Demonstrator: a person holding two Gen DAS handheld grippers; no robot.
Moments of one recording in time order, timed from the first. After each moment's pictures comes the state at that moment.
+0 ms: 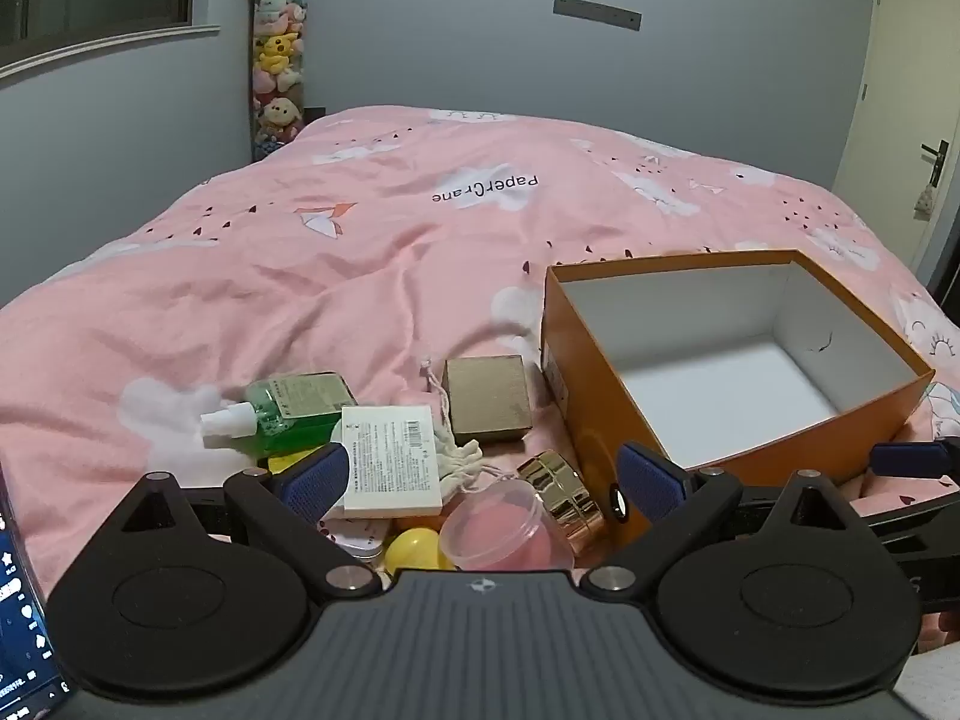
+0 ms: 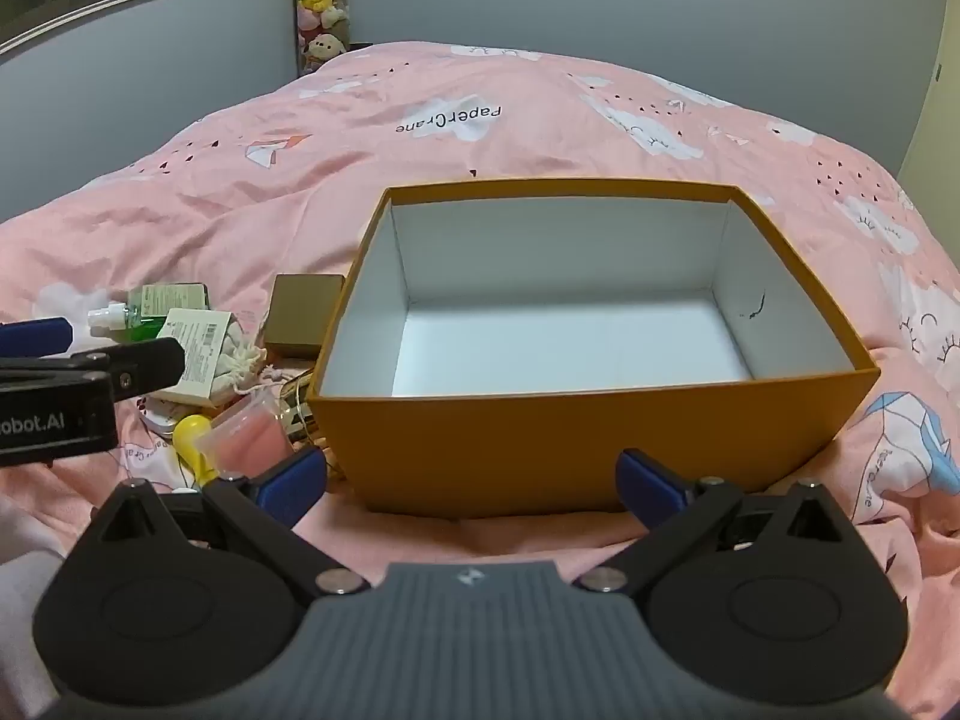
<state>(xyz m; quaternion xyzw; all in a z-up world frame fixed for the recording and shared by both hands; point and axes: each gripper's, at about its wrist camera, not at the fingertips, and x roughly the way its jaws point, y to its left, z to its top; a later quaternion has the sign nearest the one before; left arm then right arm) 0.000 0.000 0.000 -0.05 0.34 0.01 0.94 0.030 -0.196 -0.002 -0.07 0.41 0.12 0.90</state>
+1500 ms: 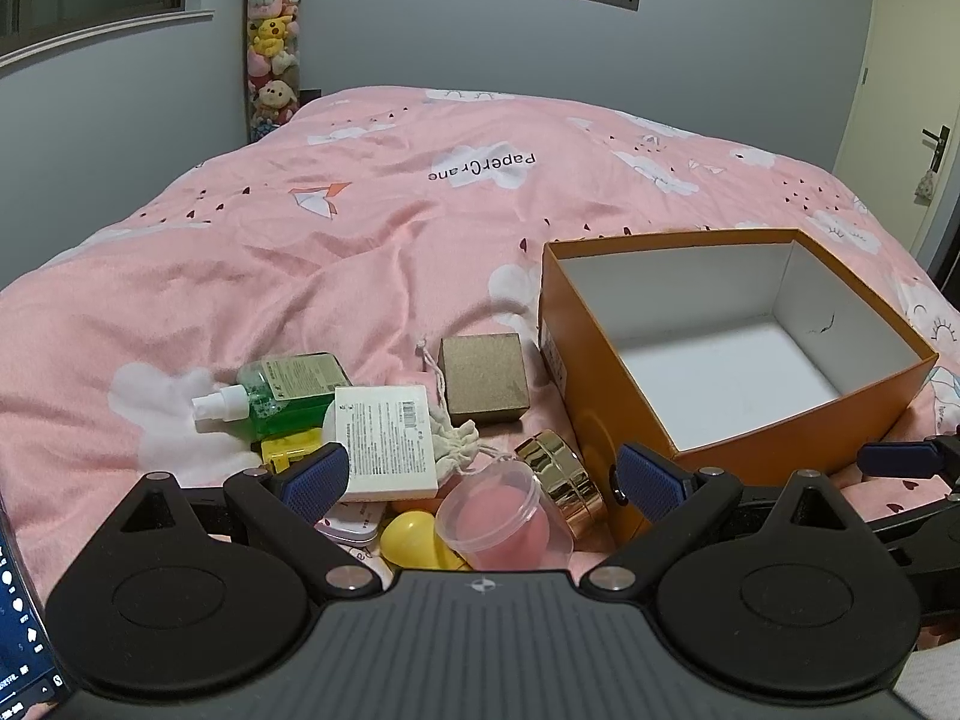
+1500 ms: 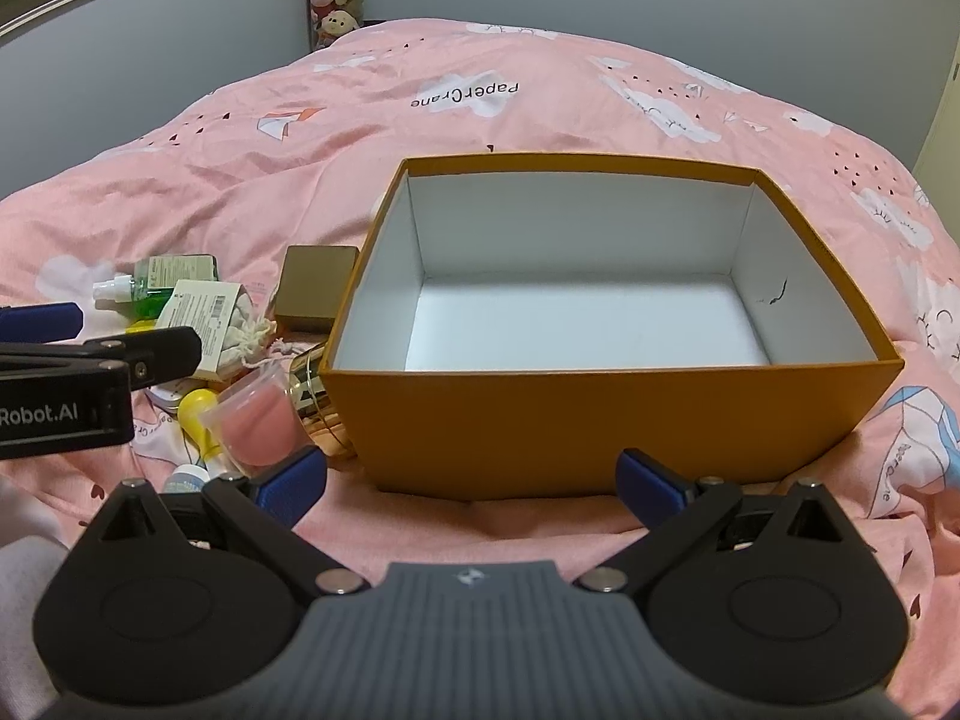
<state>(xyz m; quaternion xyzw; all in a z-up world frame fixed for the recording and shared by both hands) 0.003 -0.002 -0.007 -0.05 0.36 0.02 0.93 0.032 -0.192 -0.006 -0.08 0.43 0.13 0.89</state>
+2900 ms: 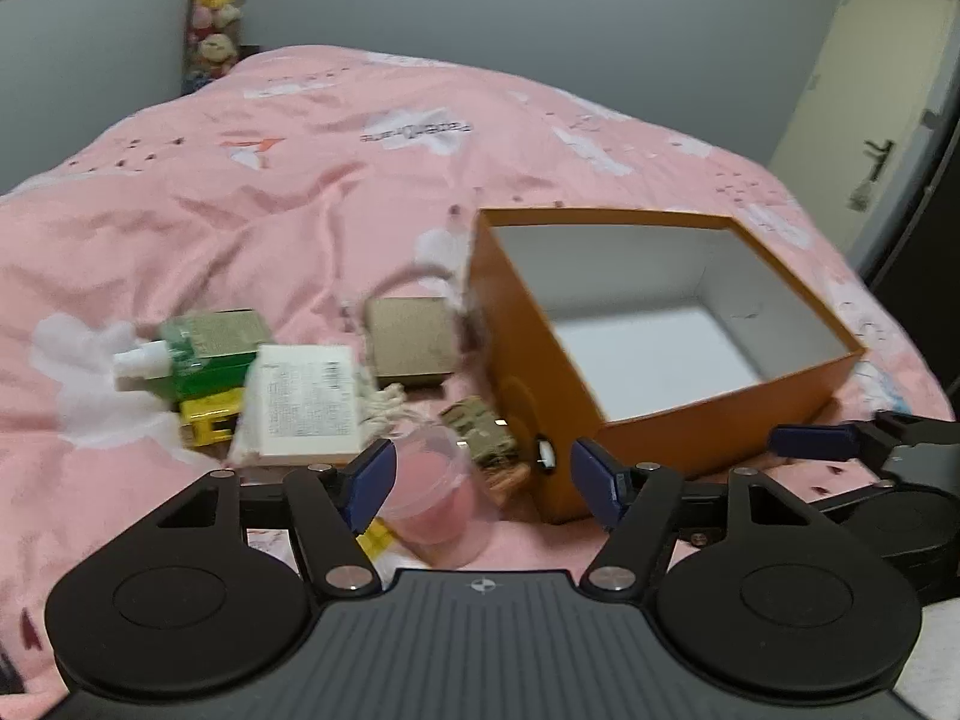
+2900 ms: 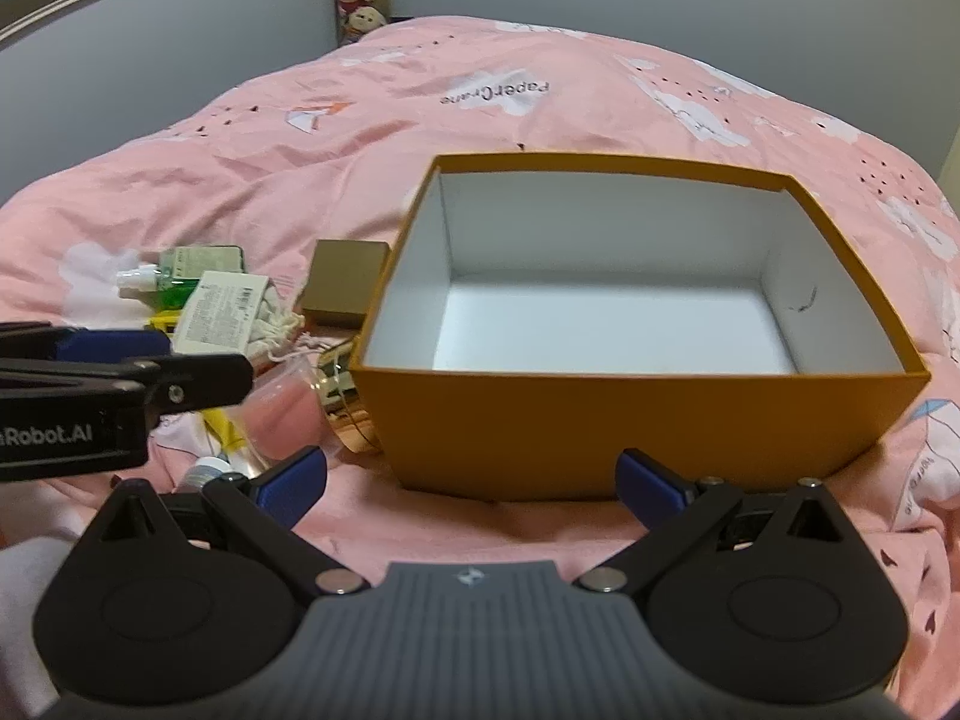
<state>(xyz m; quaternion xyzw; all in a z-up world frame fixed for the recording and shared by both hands) 0.005 0.005 -0.013 -0.10 0.38 -0.05 0.92 0.032 -0.189 -0.007 -0.08 0.43 0.16 0.89</state>
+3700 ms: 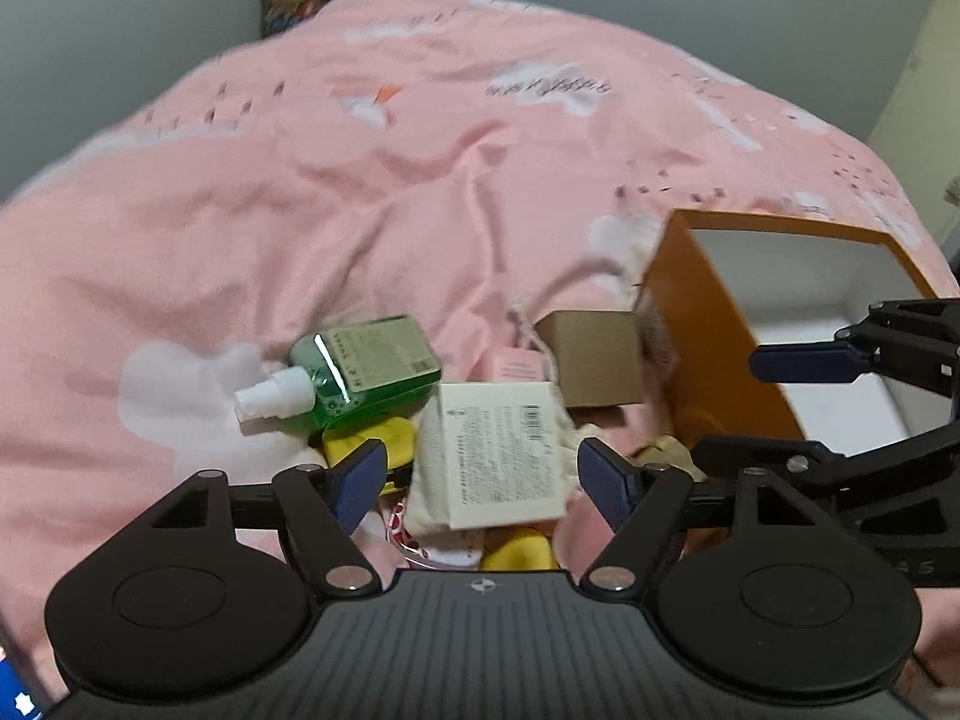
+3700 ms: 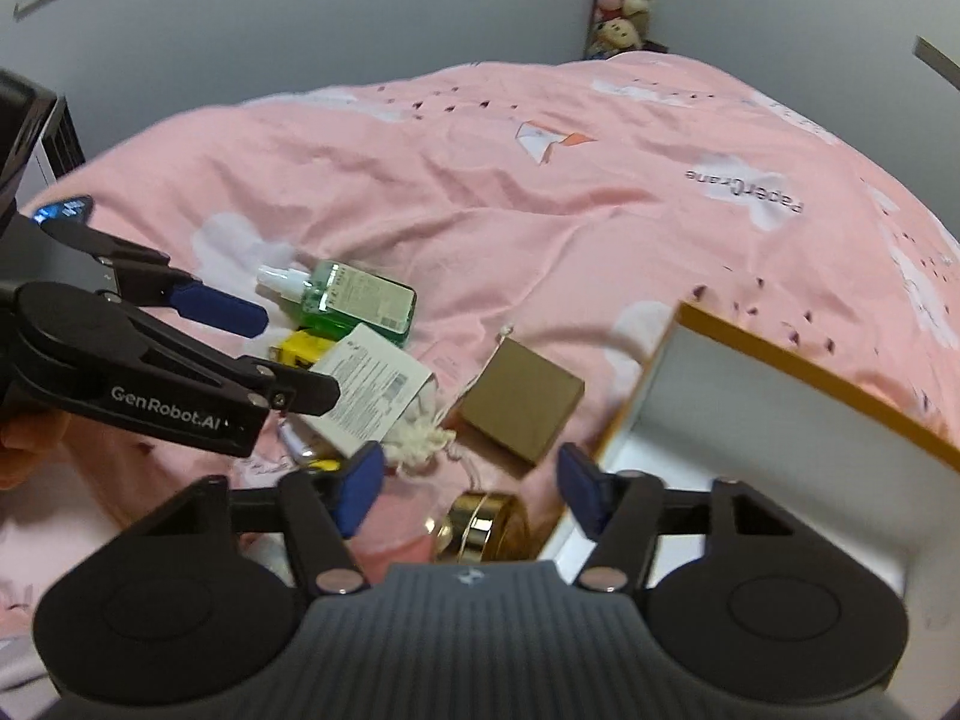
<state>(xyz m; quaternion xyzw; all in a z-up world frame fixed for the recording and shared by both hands) 0.074 0.083 -0.035 -0.11 0.46 0.02 0.88 0.113 -0.096 0.005 -0.20 0.40 0.38 0.81</state>
